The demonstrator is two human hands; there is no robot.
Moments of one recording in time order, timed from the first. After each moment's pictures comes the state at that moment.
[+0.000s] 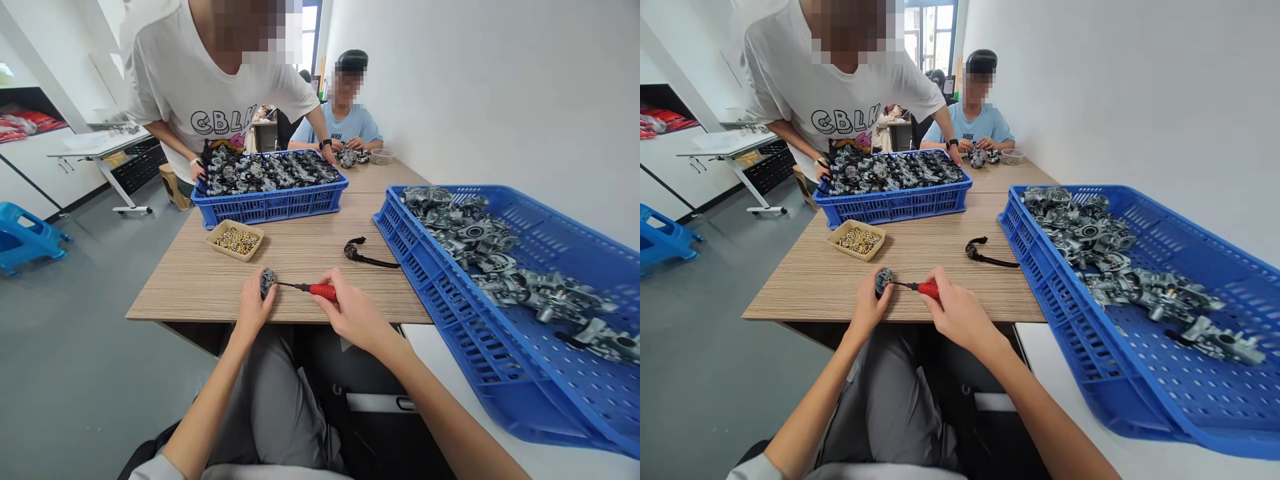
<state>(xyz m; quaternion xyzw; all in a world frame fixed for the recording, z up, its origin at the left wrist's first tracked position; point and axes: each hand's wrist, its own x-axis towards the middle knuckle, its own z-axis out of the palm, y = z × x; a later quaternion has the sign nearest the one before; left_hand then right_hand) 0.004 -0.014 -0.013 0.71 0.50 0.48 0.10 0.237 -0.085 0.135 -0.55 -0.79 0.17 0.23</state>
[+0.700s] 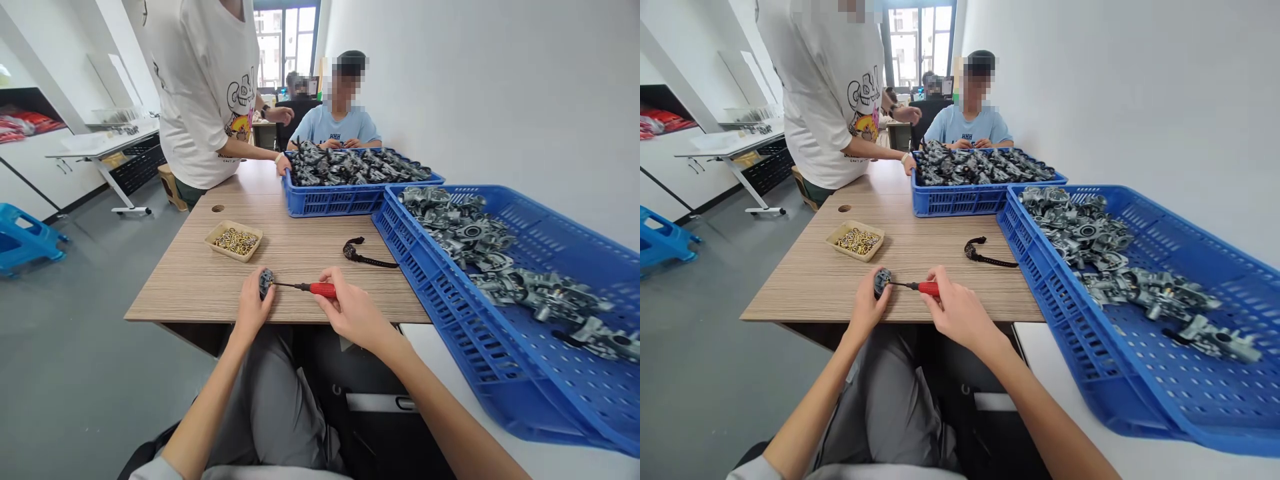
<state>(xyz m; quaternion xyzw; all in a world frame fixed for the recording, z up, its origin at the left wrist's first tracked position) 0.002 -0.016 -0.012 0.71 0.50 0.49 0.10 0.236 -0.086 0.137 -0.56 -0.79 0.16 0.21</state>
